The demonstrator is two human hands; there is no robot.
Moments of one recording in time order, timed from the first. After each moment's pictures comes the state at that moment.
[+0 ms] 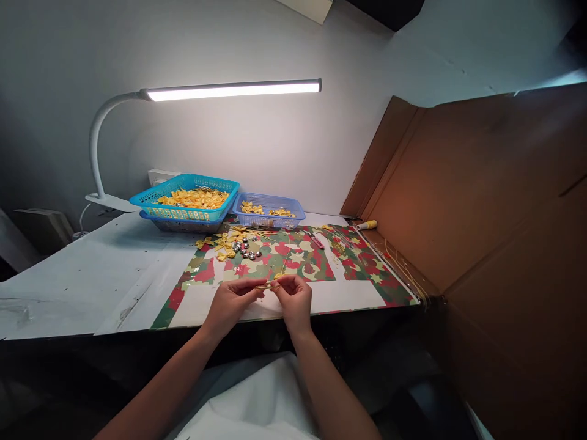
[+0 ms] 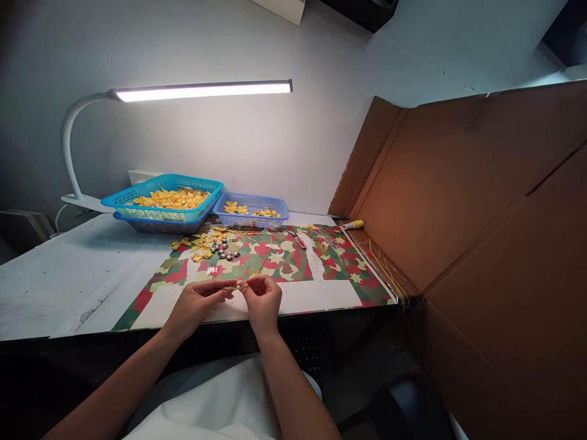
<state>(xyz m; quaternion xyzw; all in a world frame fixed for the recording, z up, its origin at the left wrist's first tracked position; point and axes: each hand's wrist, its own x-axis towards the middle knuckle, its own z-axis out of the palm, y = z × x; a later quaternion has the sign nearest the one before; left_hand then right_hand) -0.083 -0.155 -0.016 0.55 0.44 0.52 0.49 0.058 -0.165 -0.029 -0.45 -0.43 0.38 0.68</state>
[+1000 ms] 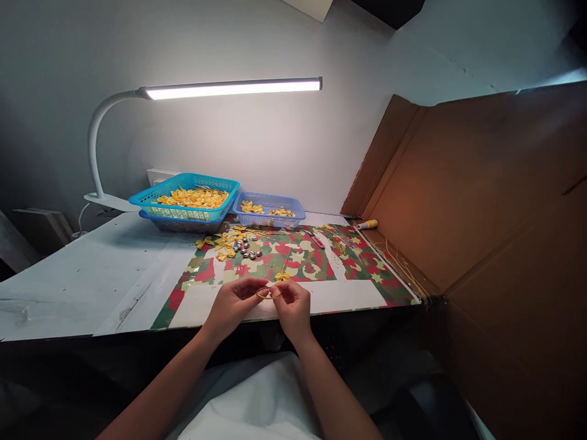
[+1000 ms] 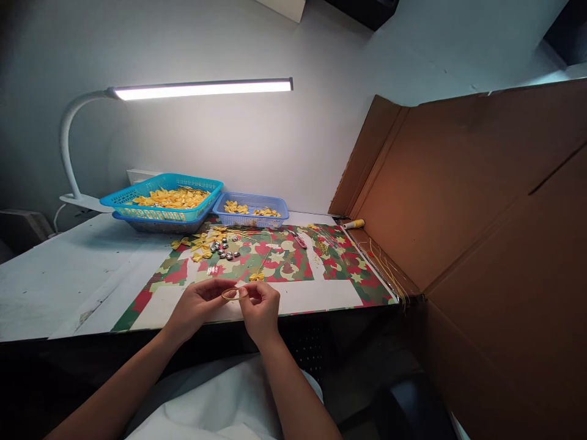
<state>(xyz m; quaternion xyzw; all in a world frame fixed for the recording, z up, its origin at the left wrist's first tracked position) -0.081 -0.158 -0.018 0.59 0.40 0.51 0.48 0.061 -0.178 -0.031 -0.46 -0.55 0.30 0.63</state>
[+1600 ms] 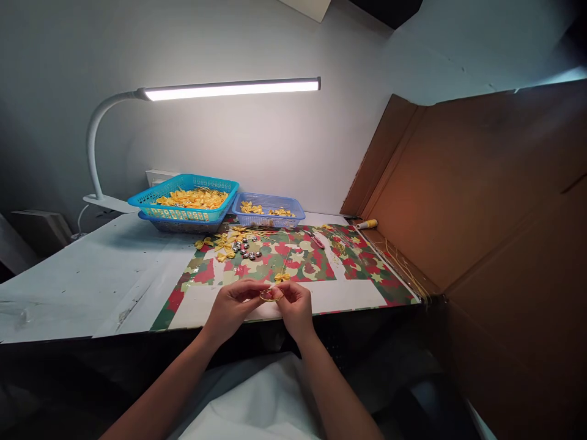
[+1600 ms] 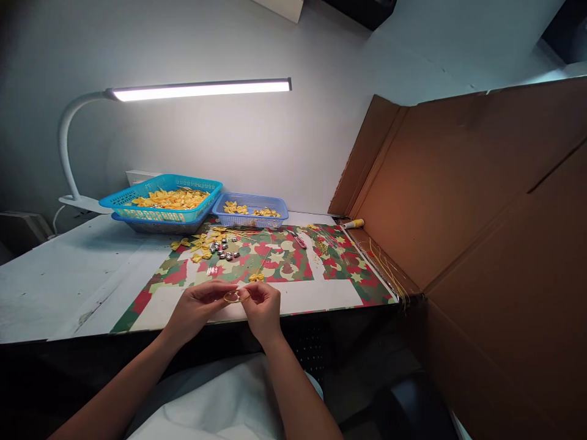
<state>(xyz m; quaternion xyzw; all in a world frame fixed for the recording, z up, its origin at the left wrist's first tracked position) -0.081 -0.160 -0.018 0.59 0.36 0.55 0.46 0.066 -0.177 -0.029 -0.42 -0.53 0.37 0.64</state>
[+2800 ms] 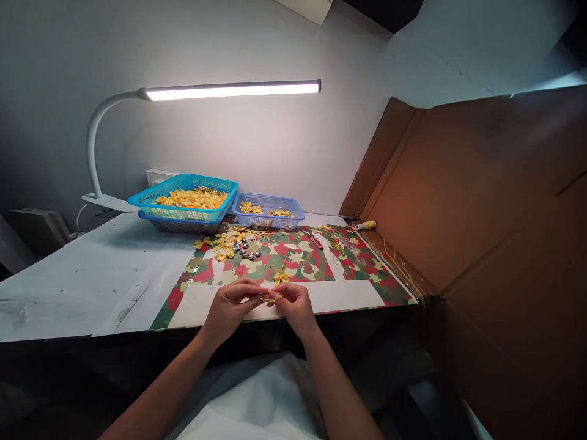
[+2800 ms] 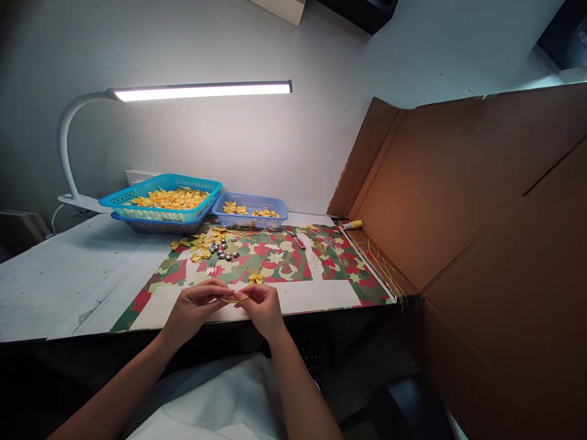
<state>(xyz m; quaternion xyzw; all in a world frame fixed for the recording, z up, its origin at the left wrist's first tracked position) -0.083 -0.161 -0.019 0.63 0.31 0.58 0.41 0.076 -0.175 -0.020 -0.37 -0.52 0.52 0.58</state>
